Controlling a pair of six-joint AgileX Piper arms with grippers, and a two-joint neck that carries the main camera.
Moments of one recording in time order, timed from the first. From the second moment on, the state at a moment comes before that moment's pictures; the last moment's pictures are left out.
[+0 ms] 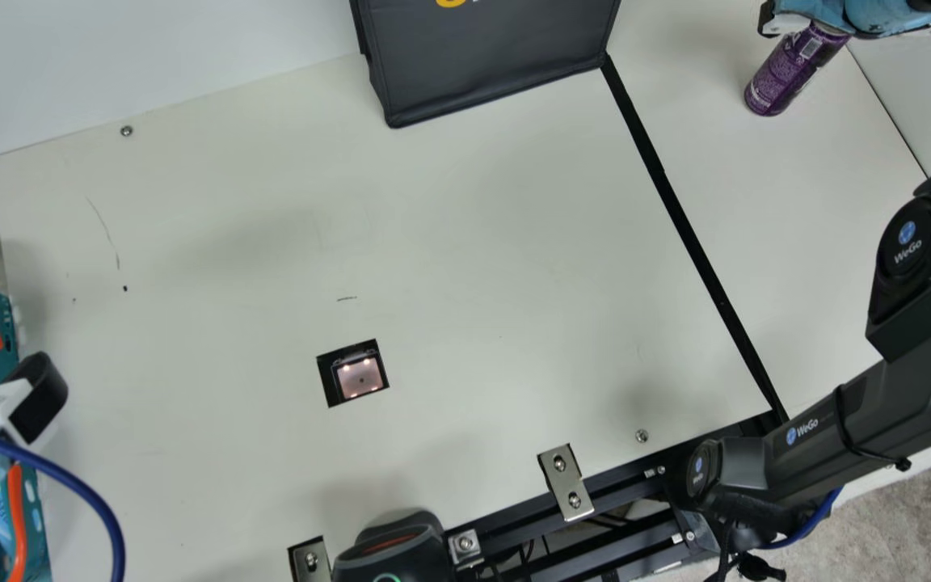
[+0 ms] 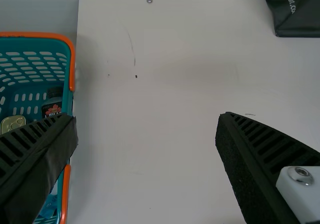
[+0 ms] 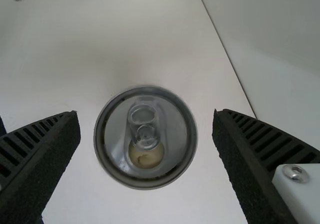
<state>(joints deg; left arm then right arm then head) -3.2 53.0 -63.8 -8.2 63.3 2.0 -36.9 108.1 -97.0 3.8 51.0 -14.9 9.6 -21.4</state>
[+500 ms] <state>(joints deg) -3.2 53.0 -63.8 -8.2 63.3 2.0 -35.9 98.4 -91.8 3.3 50.1 -12.3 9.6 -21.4</state>
